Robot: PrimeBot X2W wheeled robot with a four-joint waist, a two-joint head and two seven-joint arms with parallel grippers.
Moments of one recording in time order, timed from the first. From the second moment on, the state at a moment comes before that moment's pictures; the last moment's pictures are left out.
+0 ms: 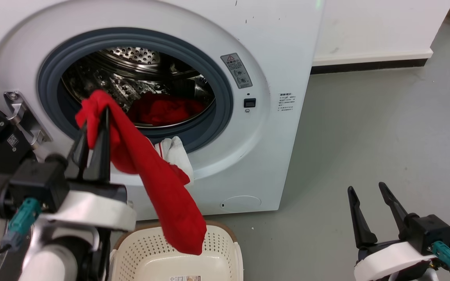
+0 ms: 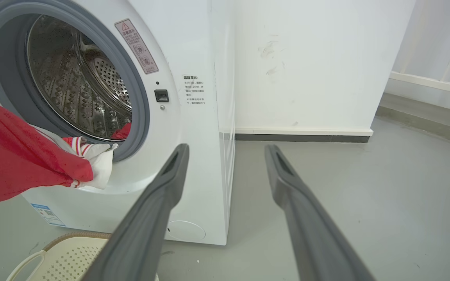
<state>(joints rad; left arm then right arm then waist) -0.19 0.35 -0.18 -0.37 -0.27 0.15 0.10 0.04 -0.05 0.03 0.02 0.08 0.13 -0.12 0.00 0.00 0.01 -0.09</state>
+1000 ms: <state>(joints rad) -0.06 0.17 -0.21 0.45 -0.47 0.11 -0.04 -0.11 -0.05 0.05 -0.01 0.06 0.13 -0.12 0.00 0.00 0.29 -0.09</state>
